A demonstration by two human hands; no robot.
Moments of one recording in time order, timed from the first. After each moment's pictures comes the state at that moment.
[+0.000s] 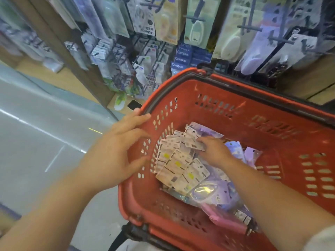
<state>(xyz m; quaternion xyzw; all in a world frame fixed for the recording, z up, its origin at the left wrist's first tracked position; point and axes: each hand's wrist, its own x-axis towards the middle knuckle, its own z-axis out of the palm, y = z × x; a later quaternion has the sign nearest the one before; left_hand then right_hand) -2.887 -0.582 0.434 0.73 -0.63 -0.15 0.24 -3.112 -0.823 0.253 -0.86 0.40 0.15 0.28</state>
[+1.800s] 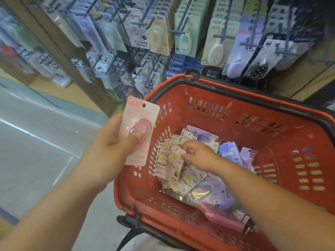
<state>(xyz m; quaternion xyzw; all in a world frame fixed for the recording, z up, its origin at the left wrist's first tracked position) -2.943 -0.596 0.490 0.72 -0.24 -0.37 0.54 -3.100 -0.782 0.322 -0.80 0.35 0.10 0.48</state>
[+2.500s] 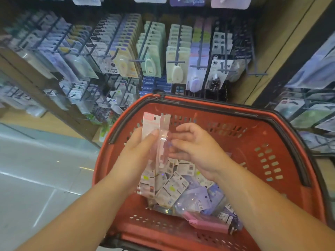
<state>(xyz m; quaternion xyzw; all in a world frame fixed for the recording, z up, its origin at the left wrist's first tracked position) -2.995 -0.666 0.469 0.64 -0.23 -0.47 0.56 -3.135 -0.773 0.461 -0.48 0.40 -0.19 0.75</state>
